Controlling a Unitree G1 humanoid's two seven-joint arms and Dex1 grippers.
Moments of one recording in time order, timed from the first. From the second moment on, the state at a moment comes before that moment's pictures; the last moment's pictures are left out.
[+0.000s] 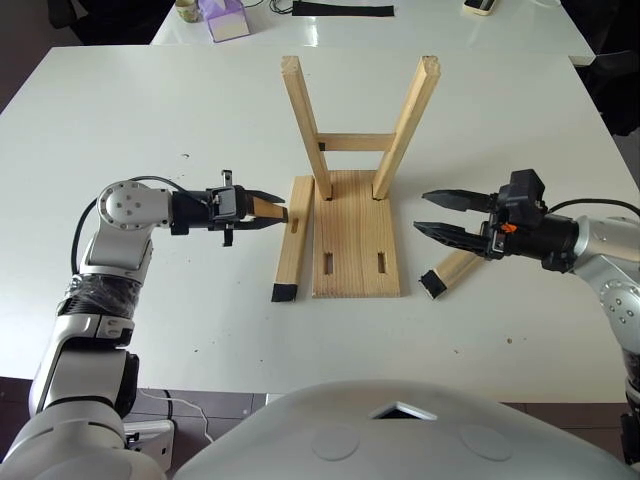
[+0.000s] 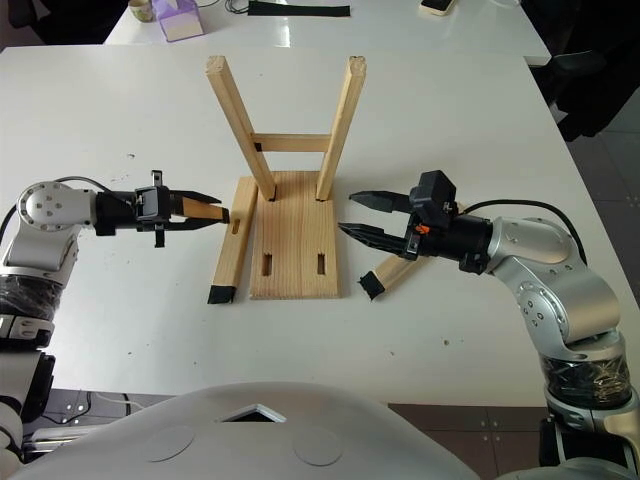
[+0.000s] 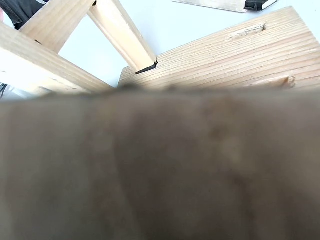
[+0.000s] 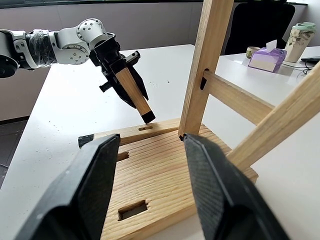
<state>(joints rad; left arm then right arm) -0.32 0.72 -0.12 0.32 -0.20 -0.37 -1.32 0.02 -0.75 -0.08 -0.50 0.69 0.50 0.96</state>
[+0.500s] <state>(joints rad) -0.33 0.71 -0.16 0.28 -0.21 -0.31 -1.37 0.05 -0.75 -0.08 -0.50 0.66 0.49 0.96</state>
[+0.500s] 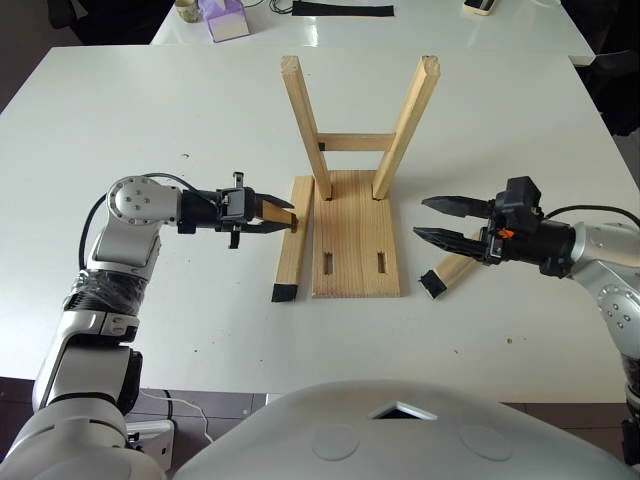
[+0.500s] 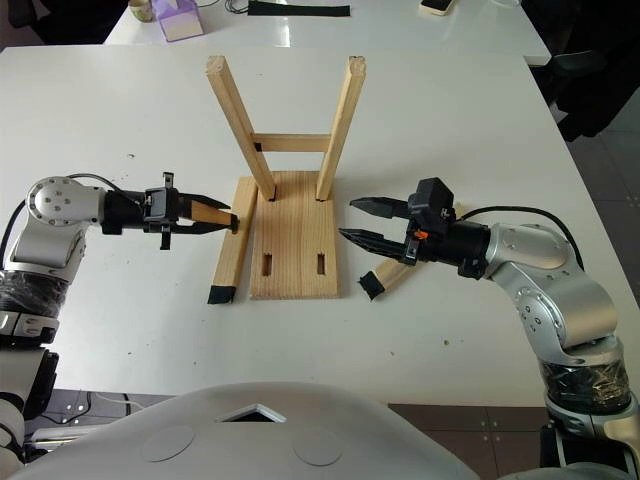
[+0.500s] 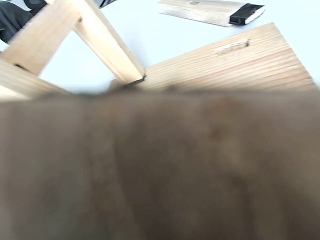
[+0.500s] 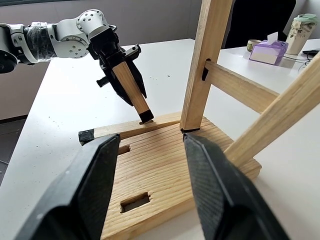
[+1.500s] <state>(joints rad) -0.31 0.81 -0.27 0.12 -0.25 -0.03 -1.41 0.06 -0.75 -0.04 -0.51 0.62 0.48 0.96</state>
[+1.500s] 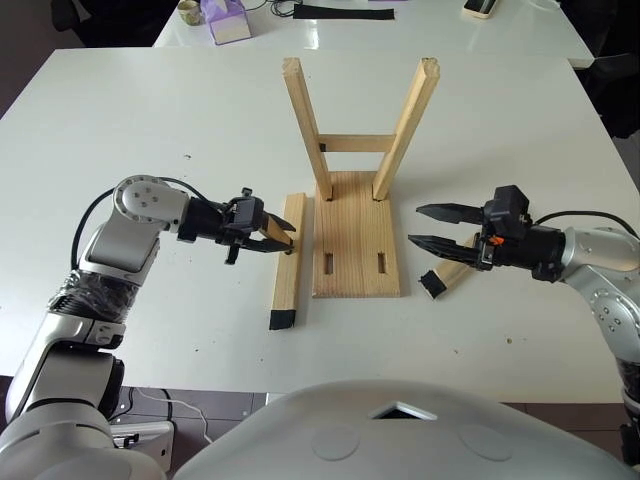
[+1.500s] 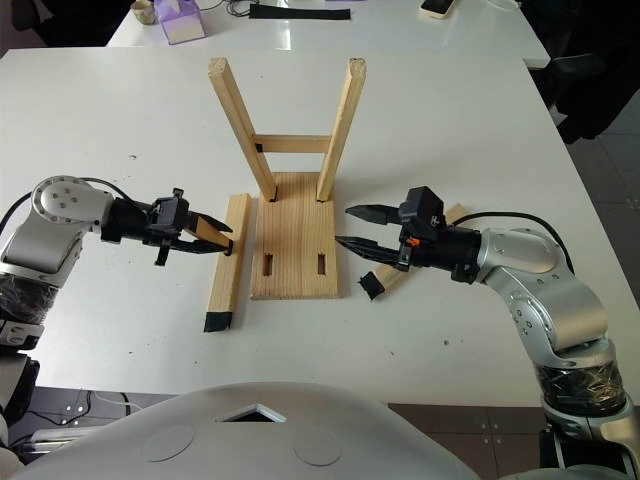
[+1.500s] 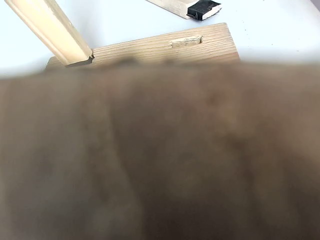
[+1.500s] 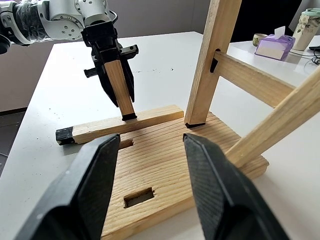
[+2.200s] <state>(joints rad) -0.28 0.77 -0.25 0.13 -0.33 0.10 -1.36 0.06 -0.76 0.00 -0.50 0.56 0.47 0.98</state>
